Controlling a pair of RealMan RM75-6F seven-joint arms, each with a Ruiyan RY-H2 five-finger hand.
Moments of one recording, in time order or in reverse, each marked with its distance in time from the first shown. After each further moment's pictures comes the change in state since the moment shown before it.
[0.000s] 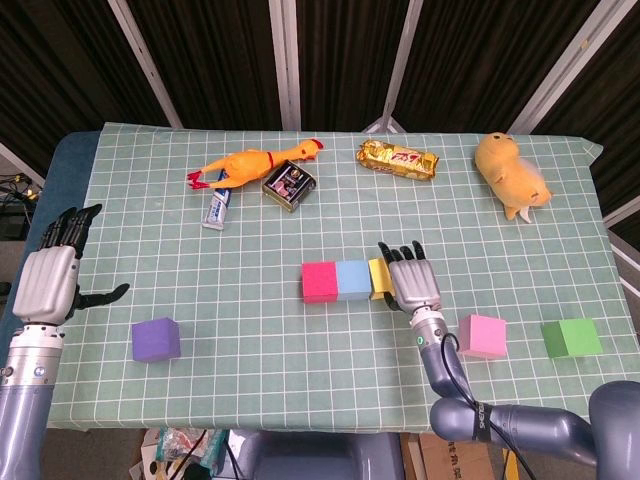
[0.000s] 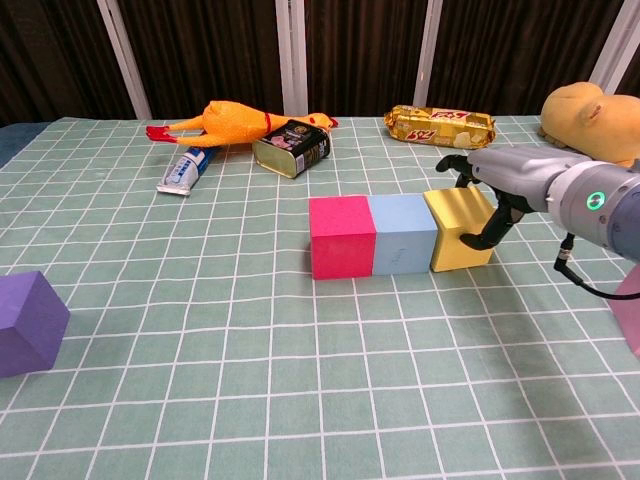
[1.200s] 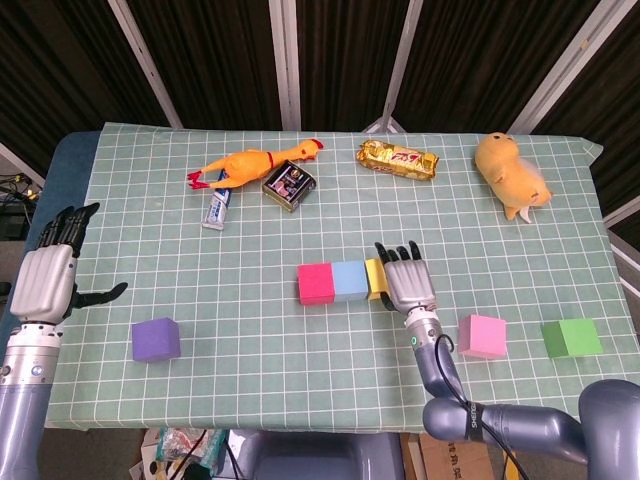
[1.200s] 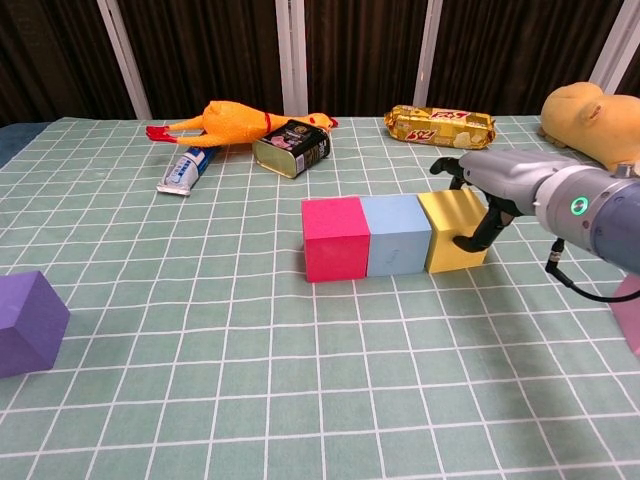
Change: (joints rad) left arm 0.006 0.009 -0.011 -0.001 -0.005 -0.009 -0.009; right arm 0.012 -0.037 0.008 0.023 0.017 0.018 -0.034
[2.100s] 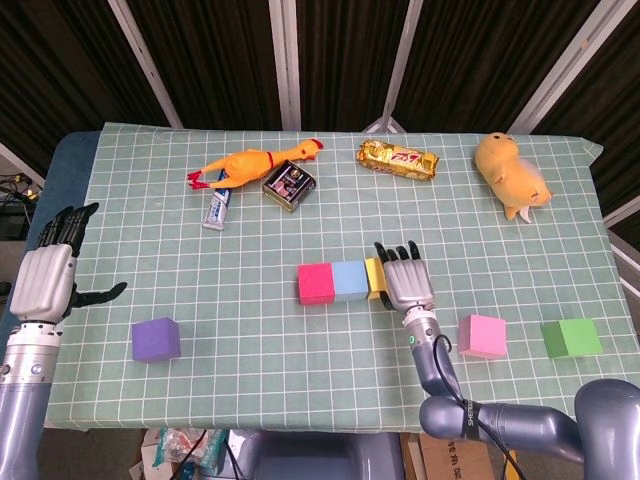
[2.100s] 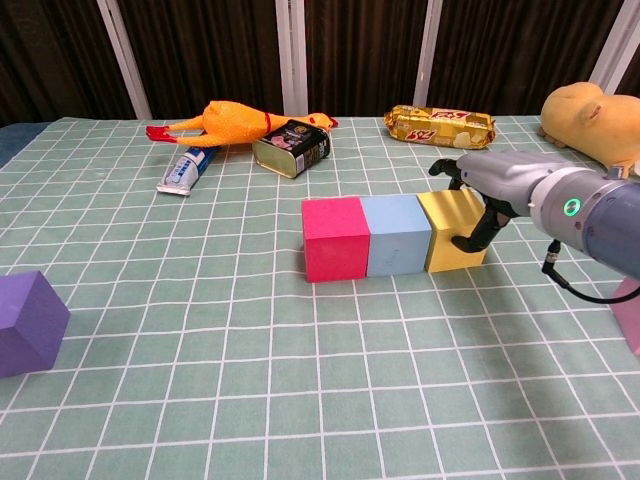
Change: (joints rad) left arm -0.001 0.001 -0.004 0.004 -0.011 -0.008 -0.001; right arm 0.005 -0.015 0.008 0.009 0.018 0.001 -0.019
